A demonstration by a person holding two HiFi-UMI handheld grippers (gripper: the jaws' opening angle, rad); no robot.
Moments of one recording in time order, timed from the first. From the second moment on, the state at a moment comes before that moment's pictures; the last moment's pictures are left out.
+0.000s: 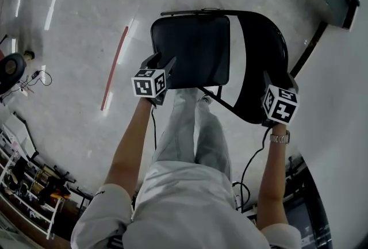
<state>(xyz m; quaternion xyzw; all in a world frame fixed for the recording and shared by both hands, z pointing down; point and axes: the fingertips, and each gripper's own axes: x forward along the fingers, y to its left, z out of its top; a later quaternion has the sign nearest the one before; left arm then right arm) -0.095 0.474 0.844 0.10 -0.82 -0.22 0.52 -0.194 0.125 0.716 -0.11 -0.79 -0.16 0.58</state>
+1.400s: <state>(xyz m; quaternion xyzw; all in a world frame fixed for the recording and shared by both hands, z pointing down) -0.032 0.499 1.085 0.16 -0.71 -0.41 0.55 -0.189 0.120 0.735 -0.09 -0.76 -0.19 0.62</state>
